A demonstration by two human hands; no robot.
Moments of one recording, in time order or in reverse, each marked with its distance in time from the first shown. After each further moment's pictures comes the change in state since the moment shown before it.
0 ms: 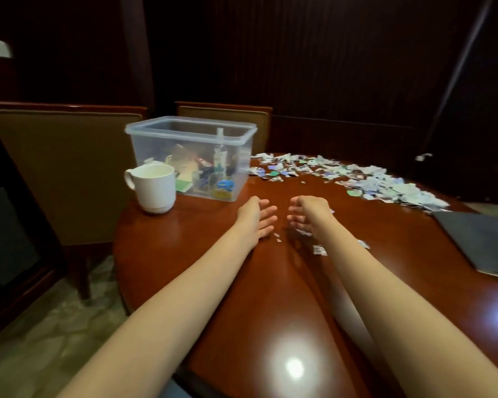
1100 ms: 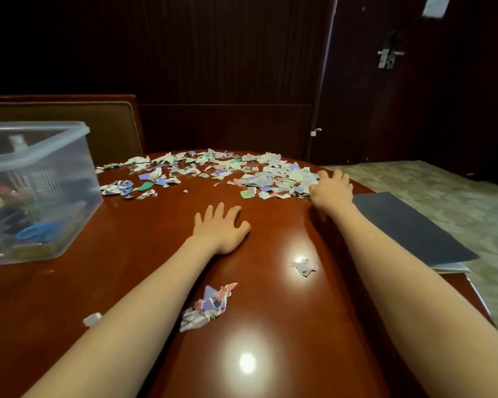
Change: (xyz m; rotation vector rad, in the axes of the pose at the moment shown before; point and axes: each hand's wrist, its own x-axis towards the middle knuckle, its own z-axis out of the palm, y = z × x) left_hand 0.141 -0.055 0.167 1.835 -0.323 0.497; right_hand 0.166 -0.005 -0.249 -1.072 0.612 -0.186
